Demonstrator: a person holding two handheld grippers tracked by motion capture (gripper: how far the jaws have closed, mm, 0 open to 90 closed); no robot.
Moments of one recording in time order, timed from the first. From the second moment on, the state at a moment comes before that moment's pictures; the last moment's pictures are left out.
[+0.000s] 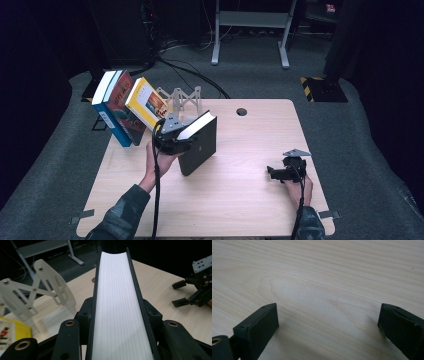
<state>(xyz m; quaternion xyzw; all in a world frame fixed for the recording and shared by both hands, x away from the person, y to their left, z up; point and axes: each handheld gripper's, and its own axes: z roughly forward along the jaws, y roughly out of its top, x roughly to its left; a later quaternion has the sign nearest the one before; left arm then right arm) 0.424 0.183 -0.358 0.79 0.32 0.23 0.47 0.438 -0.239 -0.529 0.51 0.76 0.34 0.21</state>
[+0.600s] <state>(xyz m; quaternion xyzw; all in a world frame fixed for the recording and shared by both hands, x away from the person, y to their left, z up) 0.436 0.229 -0.339 0.72 0.44 0.27 0.46 0.438 -0.238 -0.529 0.51 0.76 0.33 0.22</state>
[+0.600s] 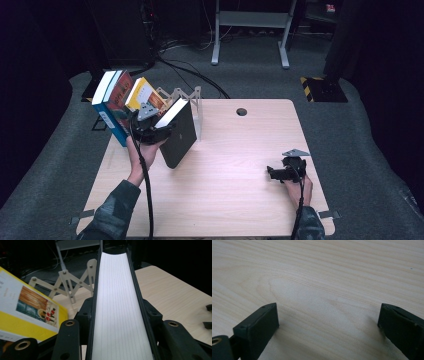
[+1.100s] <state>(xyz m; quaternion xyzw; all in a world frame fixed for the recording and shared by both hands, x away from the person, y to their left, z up) 0.499 0.217 -0.344 0.66 0.51 0.29 0.47 0.439 -0.237 -0.529 0.52 0.76 0.33 0.22</state>
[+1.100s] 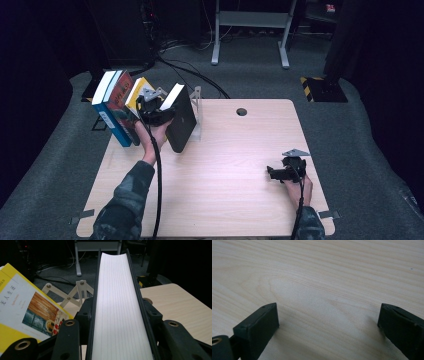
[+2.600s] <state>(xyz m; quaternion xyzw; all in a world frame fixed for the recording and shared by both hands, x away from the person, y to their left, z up) 0.550 0.220 -0.363 0.62 0.56 0.30 0.46 0.438 -0.236 -0.529 0.52 0.76 0.33 0.22</state>
